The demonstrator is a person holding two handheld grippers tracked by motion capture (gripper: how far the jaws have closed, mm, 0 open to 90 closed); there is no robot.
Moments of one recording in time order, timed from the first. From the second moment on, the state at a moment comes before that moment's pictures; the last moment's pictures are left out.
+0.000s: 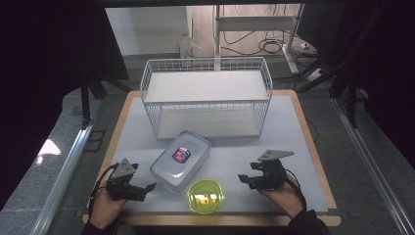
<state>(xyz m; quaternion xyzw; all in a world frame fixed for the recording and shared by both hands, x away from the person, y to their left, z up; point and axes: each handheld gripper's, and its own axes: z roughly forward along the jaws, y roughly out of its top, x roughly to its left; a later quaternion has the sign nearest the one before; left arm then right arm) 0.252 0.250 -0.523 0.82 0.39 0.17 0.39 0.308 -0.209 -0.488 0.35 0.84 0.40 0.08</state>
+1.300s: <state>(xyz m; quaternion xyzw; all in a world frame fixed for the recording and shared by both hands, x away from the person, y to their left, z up) 0.253 0.251 -0.523 0.82 0.40 0.19 0.38 0.249 -0.054 -0.473 0.10 0.91 0.41 -0.02</state>
